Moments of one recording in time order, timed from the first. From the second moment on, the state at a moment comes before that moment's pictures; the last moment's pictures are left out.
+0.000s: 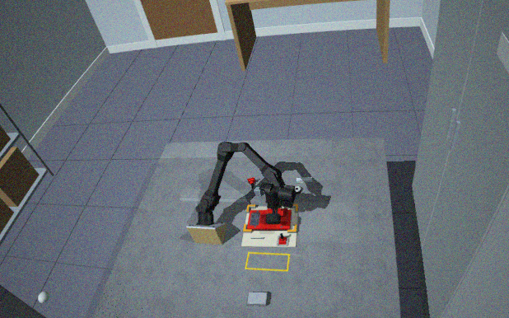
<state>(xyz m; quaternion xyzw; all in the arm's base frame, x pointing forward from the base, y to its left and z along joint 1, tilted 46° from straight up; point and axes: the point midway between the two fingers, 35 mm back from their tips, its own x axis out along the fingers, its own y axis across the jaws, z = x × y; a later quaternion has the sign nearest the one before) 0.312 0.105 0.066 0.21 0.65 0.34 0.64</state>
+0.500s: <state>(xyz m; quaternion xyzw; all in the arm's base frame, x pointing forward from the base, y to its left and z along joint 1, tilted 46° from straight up) 0.311 0.109 0.062 0.21 0.65 0.34 0.64</state>
